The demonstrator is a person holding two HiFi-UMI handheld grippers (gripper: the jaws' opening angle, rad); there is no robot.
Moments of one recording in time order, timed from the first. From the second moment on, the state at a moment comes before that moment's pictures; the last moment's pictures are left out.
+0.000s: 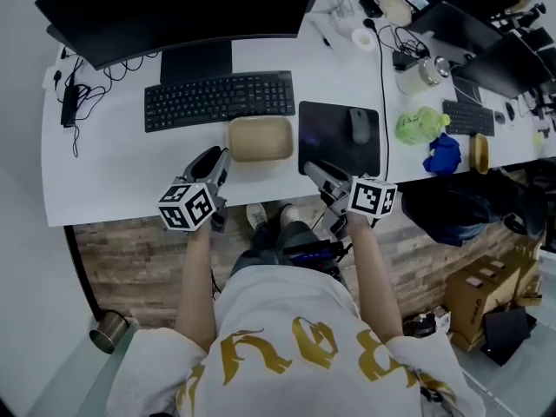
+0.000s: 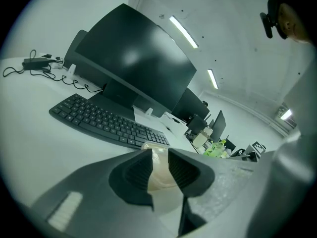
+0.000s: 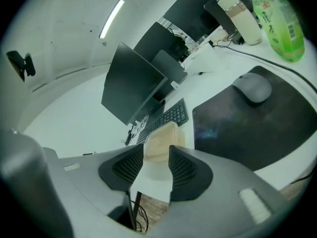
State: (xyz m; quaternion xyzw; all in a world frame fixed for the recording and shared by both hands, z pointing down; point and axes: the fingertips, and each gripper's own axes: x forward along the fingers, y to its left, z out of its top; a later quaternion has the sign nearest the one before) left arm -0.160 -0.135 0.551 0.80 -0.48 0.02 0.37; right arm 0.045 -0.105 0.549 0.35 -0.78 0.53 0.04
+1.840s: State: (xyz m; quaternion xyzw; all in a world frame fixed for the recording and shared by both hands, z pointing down) left arm -0.149 -0.159 0.597 0.78 -0.44 0.02 0.45; right arm 0.014 -0.122 0.611 0.31 -0.74 0.60 0.02
